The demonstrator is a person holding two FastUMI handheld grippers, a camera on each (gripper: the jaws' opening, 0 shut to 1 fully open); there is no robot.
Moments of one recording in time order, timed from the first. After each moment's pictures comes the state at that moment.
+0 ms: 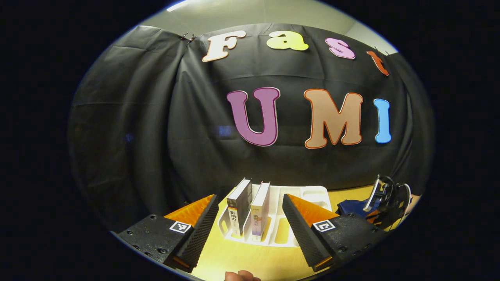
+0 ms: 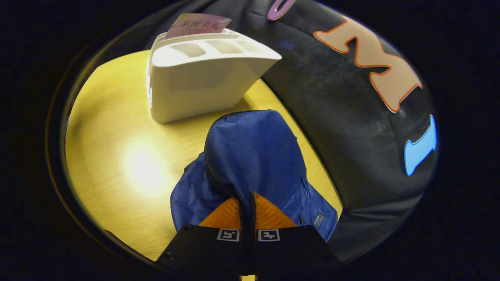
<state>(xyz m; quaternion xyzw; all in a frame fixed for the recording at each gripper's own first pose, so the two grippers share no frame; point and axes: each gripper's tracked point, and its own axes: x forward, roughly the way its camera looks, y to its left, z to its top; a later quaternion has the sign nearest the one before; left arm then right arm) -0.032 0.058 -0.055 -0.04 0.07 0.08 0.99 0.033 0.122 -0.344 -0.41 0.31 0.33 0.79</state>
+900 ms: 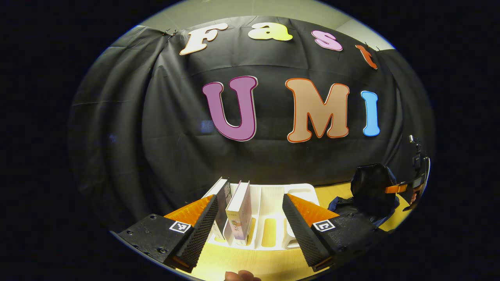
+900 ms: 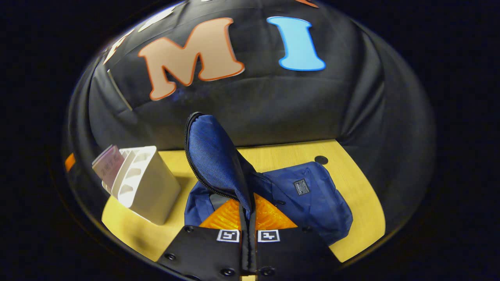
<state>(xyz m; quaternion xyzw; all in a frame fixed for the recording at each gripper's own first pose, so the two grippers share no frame) 0.014 0.028 -0.065 -0.03 0.08 0.02 1.00 0.087 0.020 -0.266 0.07 0.33 0.11 0.93</state>
